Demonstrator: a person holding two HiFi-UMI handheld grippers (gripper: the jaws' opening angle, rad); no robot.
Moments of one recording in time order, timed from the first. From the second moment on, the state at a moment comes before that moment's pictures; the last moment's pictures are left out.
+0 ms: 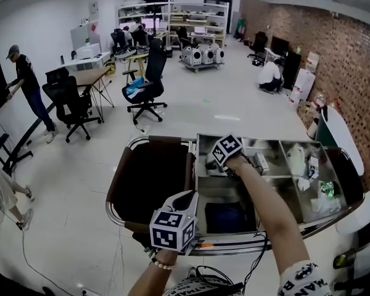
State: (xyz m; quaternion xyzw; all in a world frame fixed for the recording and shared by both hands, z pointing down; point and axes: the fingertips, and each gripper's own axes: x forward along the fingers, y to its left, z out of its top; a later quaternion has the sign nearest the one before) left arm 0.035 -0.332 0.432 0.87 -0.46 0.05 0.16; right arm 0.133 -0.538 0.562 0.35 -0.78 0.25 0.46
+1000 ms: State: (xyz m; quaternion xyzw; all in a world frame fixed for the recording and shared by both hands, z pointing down) left arm 0.029 -0.330 0.432 0.87 -0.46 0.05 0.17; right arm 0.136 -0.542 0.582 0.30 -0.71 0.21 0.60
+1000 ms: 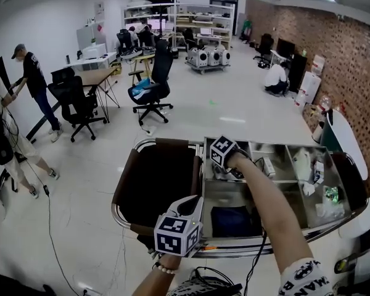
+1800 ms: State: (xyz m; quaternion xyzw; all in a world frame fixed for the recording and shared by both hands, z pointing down) left arm 0.026 -0.312 0.419 0.89 -0.44 0.04 0.15; right arm 0.152 -0.509 0.417 0.46 -0.82 0.10 0.32
